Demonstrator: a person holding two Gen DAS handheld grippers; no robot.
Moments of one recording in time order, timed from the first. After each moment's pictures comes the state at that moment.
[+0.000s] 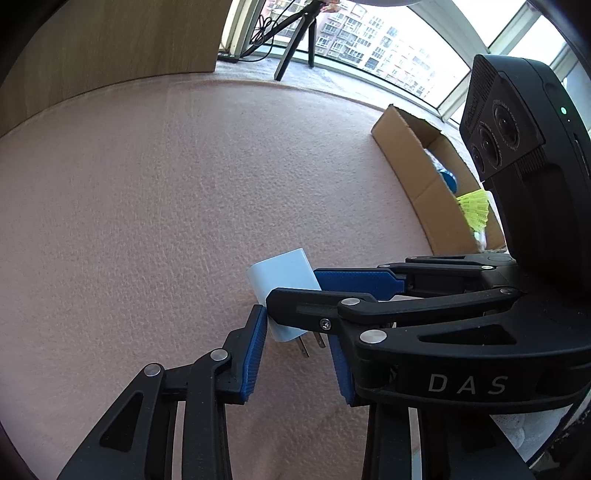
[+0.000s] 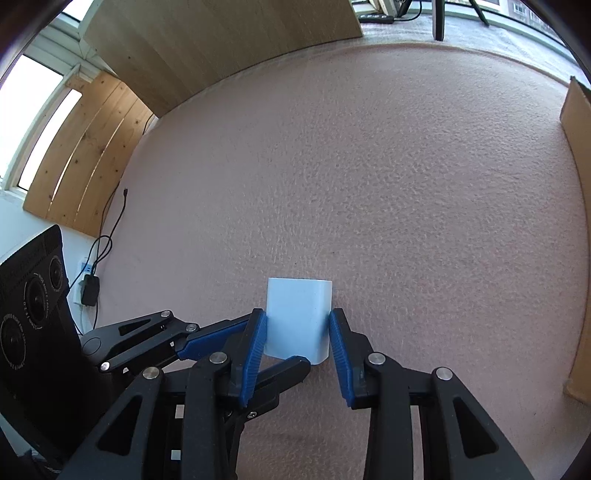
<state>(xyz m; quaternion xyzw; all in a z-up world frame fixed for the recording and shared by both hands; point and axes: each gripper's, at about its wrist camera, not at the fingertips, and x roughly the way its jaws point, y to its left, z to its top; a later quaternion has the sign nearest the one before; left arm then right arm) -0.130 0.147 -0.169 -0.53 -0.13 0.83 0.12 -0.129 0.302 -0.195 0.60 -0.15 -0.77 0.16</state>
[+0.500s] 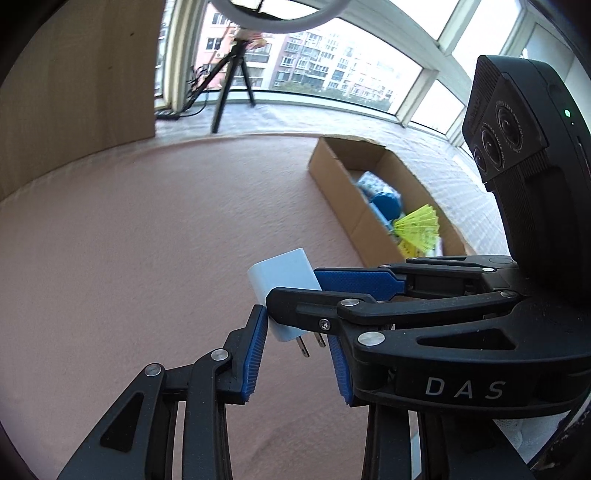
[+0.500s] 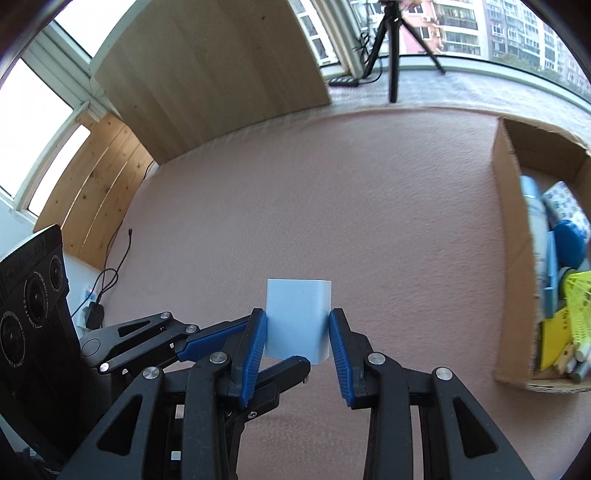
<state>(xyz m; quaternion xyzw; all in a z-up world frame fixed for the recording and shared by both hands) -0.155 0.212 -0.111 -0.47 -0.08 0.86 0.17 -0.095 0.353 -0.128 0.53 -0.16 -0.82 0.12</state>
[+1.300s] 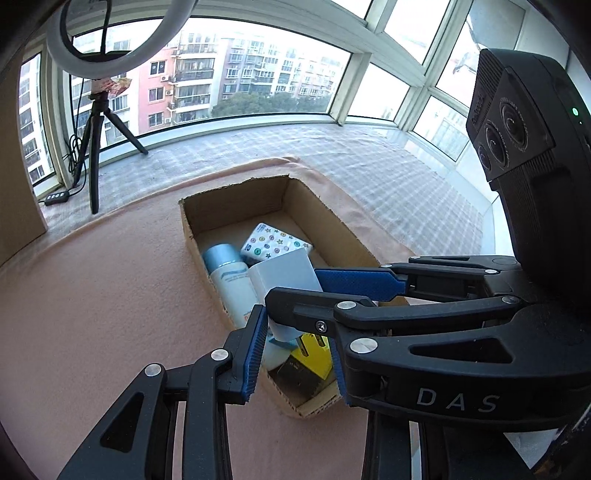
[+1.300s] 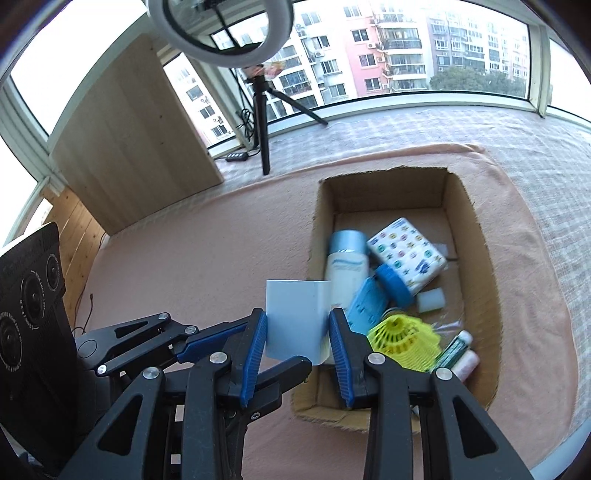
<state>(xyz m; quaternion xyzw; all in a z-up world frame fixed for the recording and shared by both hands) -0.252 0.389 -0.087 -0.45 -0.03 0.86 0.25 -0.070 0.494 -0.093 0.47 -0.18 -0.86 0.01</state>
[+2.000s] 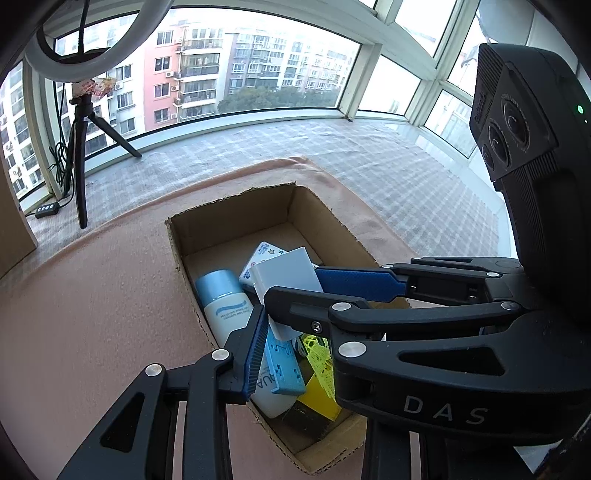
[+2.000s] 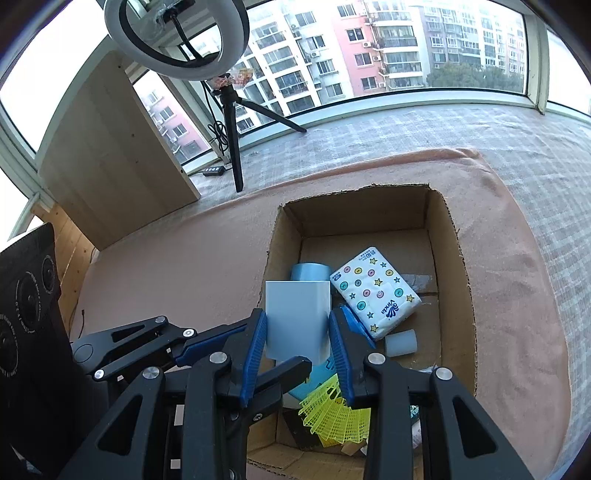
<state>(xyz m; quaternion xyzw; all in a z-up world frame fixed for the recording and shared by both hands) -0.300 0.410 -0.103 -0.45 -0.01 0.86 0.24 -0.102 0.538 -0.108 0.47 -0.19 -0.86 0.01</state>
